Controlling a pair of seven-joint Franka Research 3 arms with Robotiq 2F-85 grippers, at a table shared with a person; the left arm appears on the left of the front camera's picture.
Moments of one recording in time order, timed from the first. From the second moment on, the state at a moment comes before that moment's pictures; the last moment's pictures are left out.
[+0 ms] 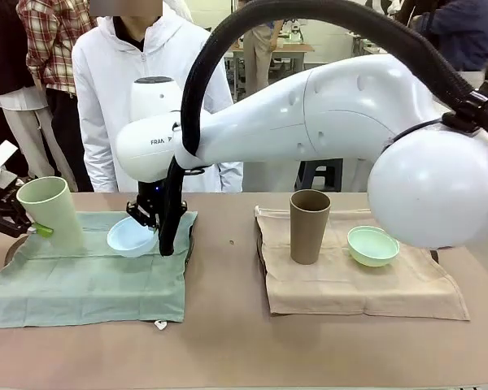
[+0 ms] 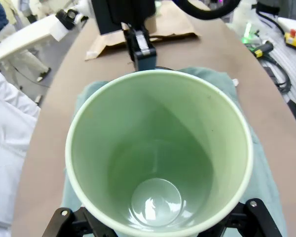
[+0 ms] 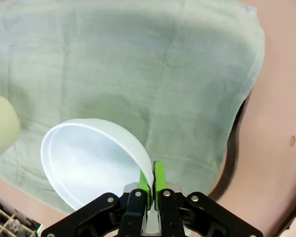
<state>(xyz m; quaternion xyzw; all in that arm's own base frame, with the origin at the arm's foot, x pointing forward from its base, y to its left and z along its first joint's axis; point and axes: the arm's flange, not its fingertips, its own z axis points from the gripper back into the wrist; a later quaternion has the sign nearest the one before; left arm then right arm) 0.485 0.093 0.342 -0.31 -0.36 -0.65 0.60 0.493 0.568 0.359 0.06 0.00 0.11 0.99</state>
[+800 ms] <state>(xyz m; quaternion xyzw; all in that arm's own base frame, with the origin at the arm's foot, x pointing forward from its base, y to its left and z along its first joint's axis) 0.500 0.104 0.328 -0.31 -0.38 -0.63 0.60 0.490 0.573 0.359 0.07 0.00 0.11 0.99</state>
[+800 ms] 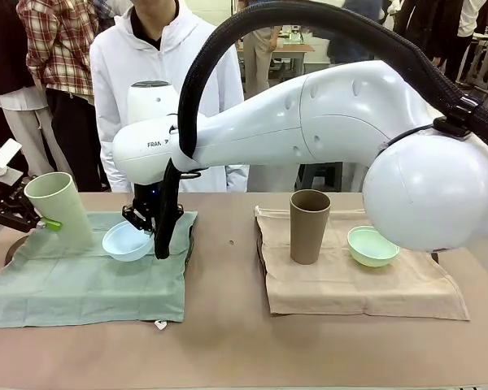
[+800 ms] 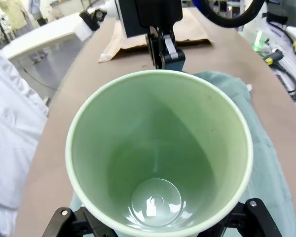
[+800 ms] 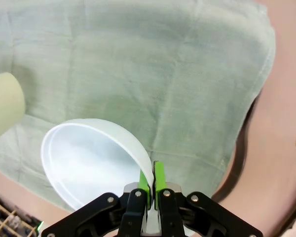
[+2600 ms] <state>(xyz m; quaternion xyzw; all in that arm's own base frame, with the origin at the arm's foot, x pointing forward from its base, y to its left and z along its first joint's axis) 0.484 0.163 0.350 -0.22 -0.31 -0.68 0.63 0.485 0.544 0.395 0.09 0.00 0.10 0.99</state>
